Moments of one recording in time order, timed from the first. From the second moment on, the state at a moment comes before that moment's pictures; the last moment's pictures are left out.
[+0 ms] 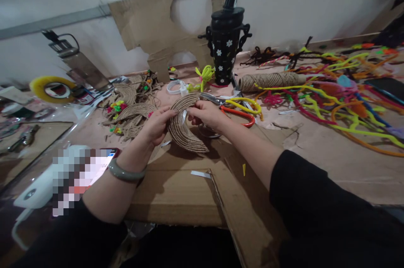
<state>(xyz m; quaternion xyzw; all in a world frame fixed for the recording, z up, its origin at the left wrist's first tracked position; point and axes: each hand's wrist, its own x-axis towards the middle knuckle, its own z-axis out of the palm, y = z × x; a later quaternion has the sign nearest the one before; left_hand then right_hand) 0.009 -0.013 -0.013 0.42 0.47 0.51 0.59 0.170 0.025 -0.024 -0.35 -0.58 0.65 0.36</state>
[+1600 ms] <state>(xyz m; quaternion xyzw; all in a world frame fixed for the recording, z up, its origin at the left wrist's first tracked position) 0.010 -0.010 -0.018 0.46 0.50 0.53 0.50 0.165 0.021 -0.019 -0.38 -0.54 0.66 0.37</state>
